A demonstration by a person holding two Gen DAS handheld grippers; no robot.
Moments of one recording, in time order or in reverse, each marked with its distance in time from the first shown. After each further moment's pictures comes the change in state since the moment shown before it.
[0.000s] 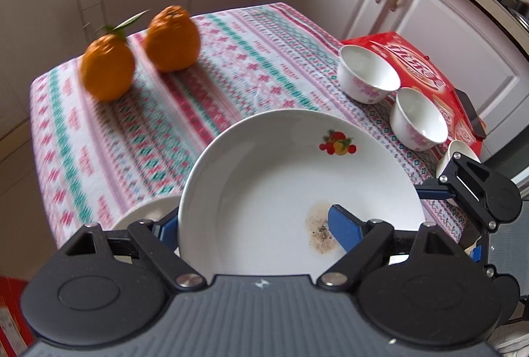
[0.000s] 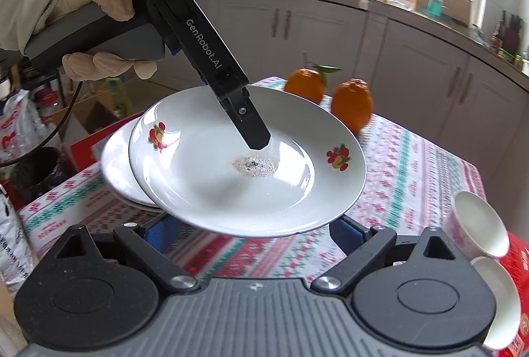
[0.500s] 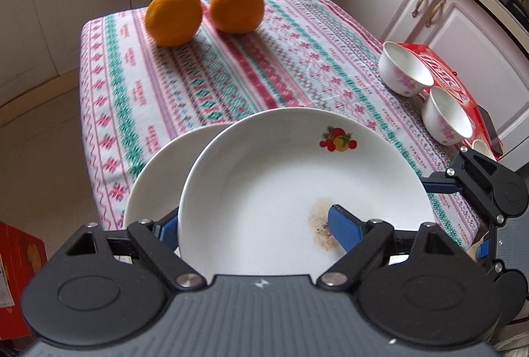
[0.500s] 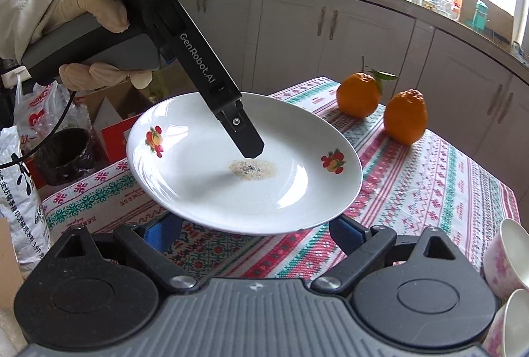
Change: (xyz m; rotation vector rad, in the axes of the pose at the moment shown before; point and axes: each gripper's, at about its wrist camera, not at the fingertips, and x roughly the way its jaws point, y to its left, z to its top) left arm -0.008 0.038 -0.055 -0.143 -0.017 0.045; right arm 0.023 0.034 0.008 -0.088 0.023 0.104
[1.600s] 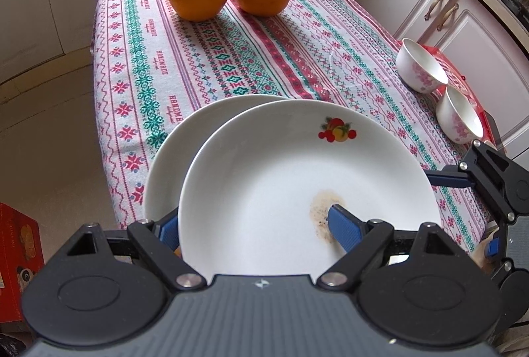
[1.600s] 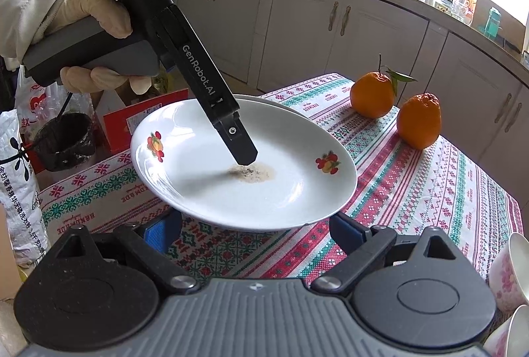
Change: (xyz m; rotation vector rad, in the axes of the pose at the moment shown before) left arm 0.009 0.024 -0.017 -0.051 0.017 -0.010; right arm 0.016 0.011 0.006 -0.047 0.031 -0.002
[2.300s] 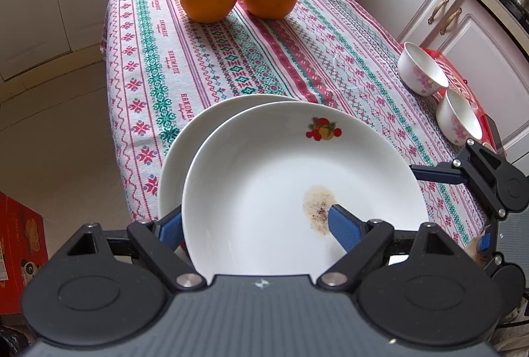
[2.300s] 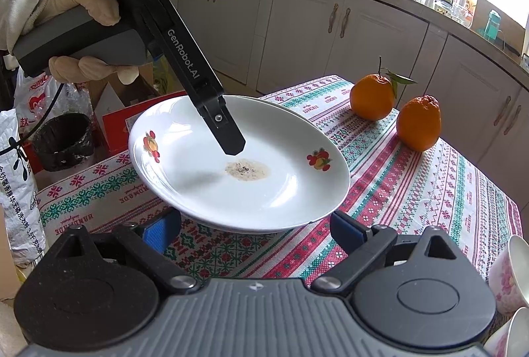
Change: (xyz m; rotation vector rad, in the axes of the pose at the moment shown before) left arm -0.014 0.003 -0.004 -0.018 -0.004 0.015; right arm 0.002 0.000 0.000 -0.005 -0.006 -0.005
